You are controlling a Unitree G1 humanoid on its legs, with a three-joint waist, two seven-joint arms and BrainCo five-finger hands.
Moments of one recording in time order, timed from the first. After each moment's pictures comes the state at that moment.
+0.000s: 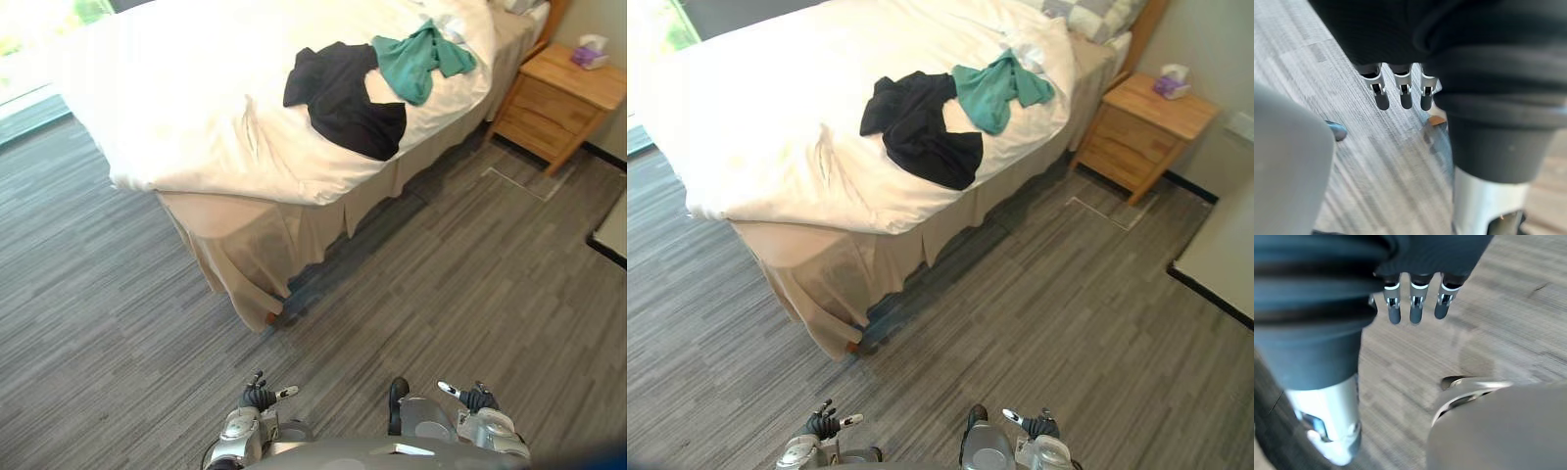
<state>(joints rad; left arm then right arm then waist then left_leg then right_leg) 0.06 0.02 0.16 1.04 -0.10 -0.10 0.08 0.00 -0.08 -0.29 1.08 -0.03 -0.03 -0.12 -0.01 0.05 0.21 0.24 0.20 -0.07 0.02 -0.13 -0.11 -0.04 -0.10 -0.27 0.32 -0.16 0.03</state>
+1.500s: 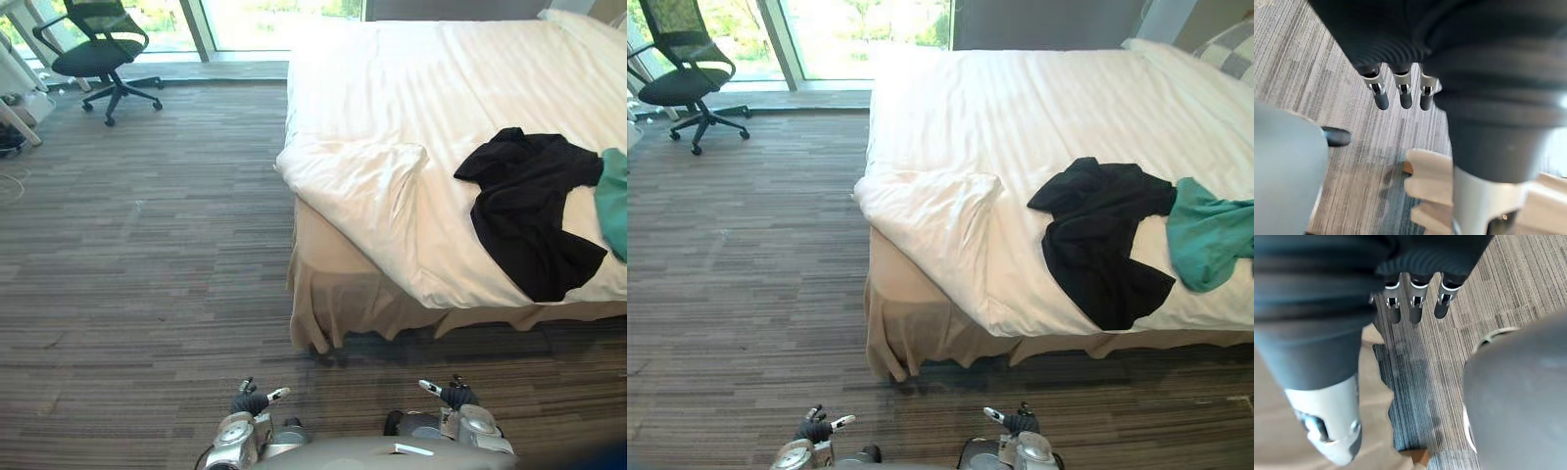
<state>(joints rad) 0.06 0.05 0.14 1.04 -0.13 -0.09 0.09 0.01 -0.01 -0.27 1.06 -0.06 -0.03 -0.10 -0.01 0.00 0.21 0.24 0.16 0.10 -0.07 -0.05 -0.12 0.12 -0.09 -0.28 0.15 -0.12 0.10</state>
